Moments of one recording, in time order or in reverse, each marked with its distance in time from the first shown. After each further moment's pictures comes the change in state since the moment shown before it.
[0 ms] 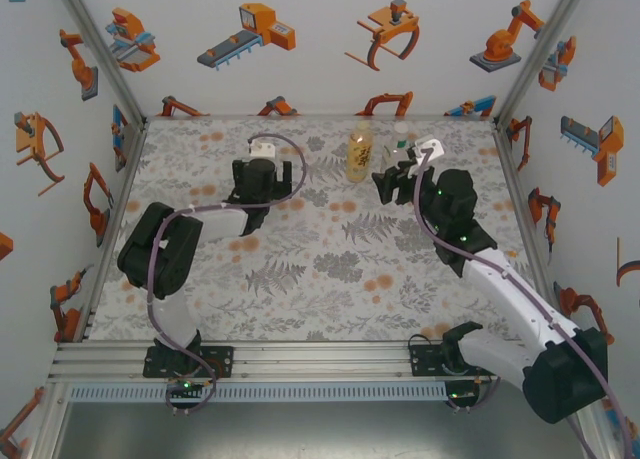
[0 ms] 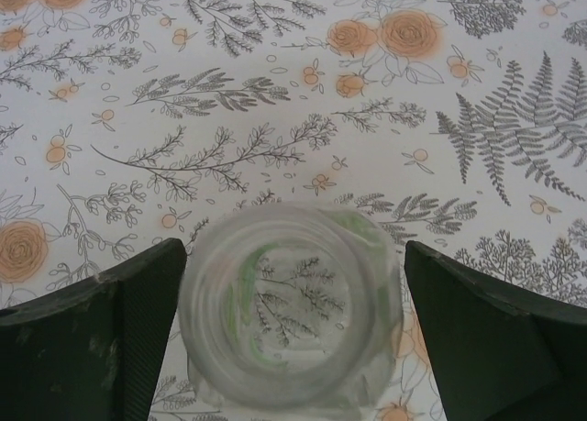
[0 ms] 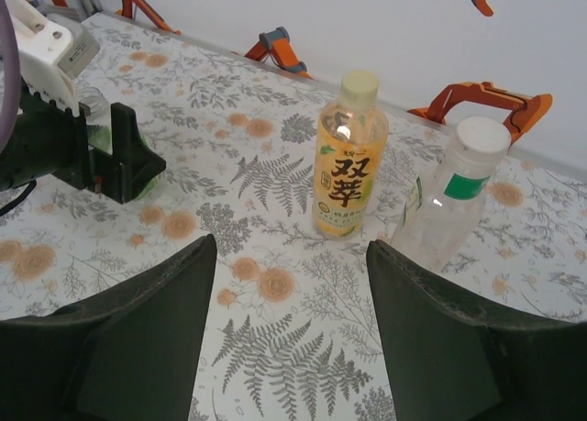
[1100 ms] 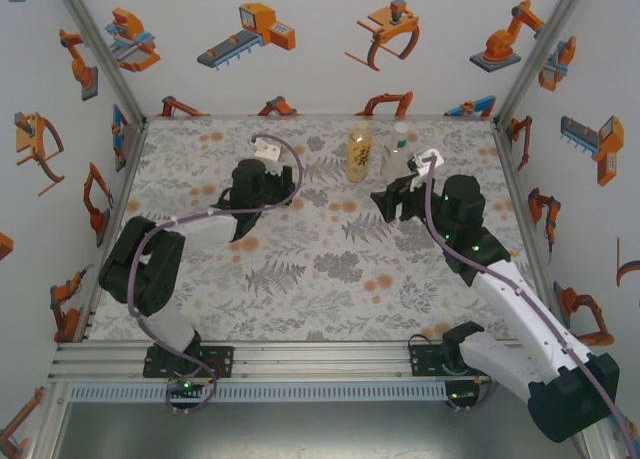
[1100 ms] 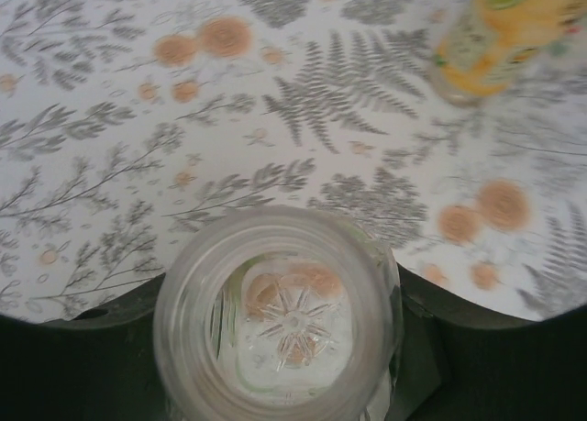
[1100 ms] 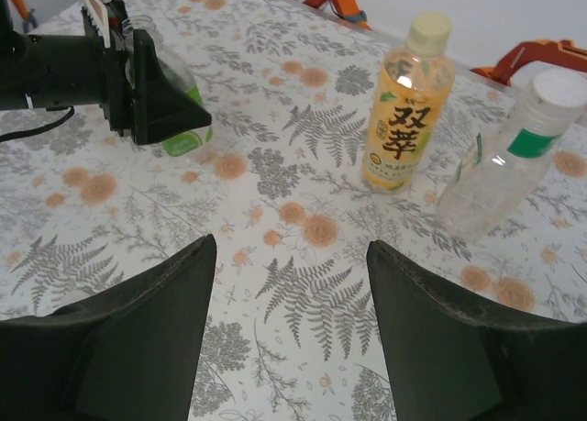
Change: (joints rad) left arm 0.005 -0.171 -0.061 -0.059 0.426 0.039; right arm 0.000 -0.102 0.027 -0.232 -0.146 -0.002
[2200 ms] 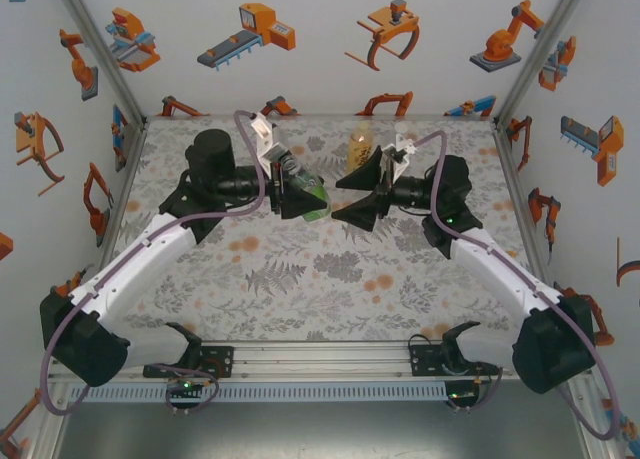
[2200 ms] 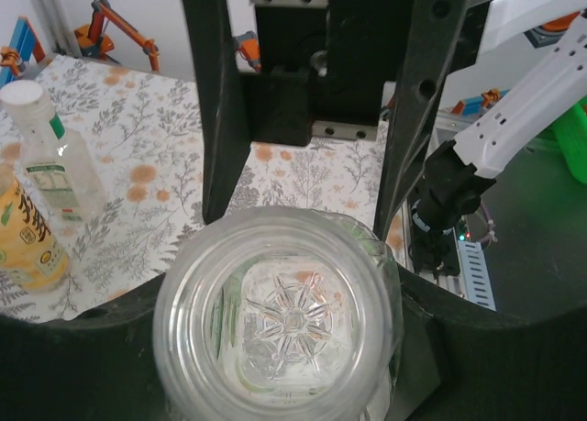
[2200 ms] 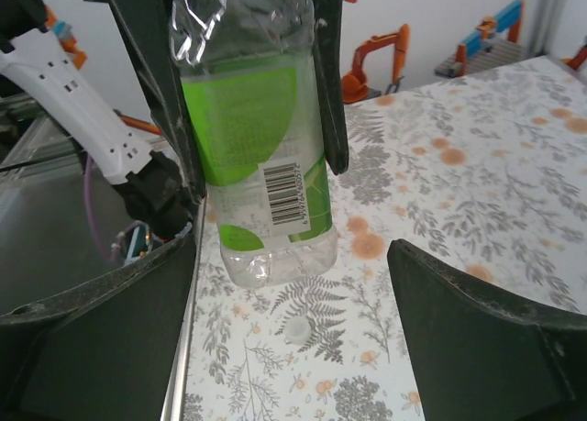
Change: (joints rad) left arm -0.079 -0.406 0.258 -0.381 0.927 0.070; right arm 0.019 0.292 0.067 0.576 -0.799 0.369
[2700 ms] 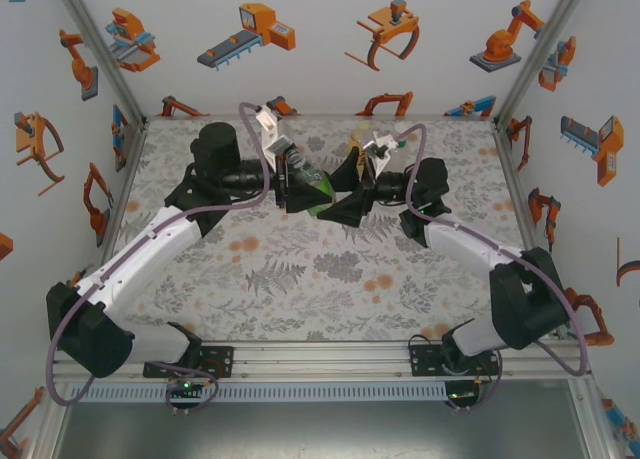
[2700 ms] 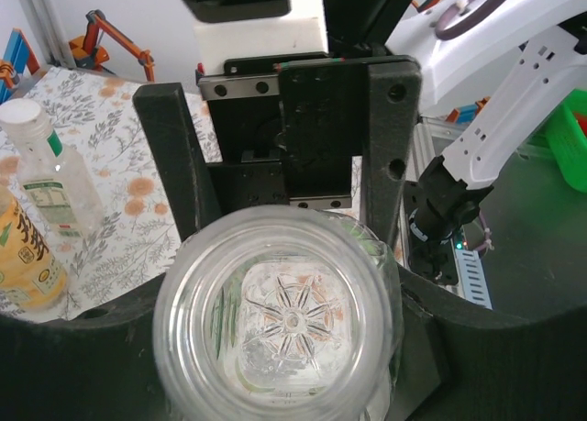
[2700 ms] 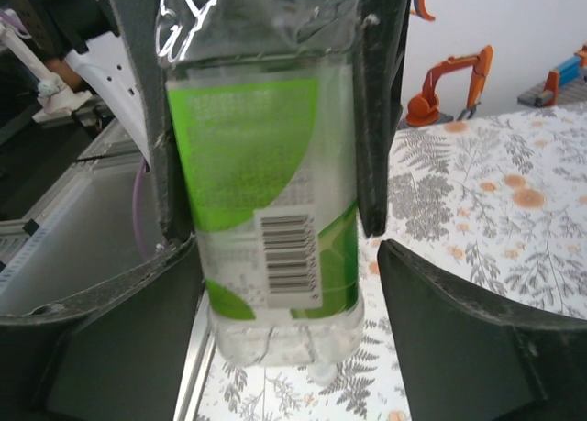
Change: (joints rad) left arm -0.007 0.051 0.046 0.025 0.007 -0.023; right arm 0.055 0.248 0.031 0.475 -0.095 0.278
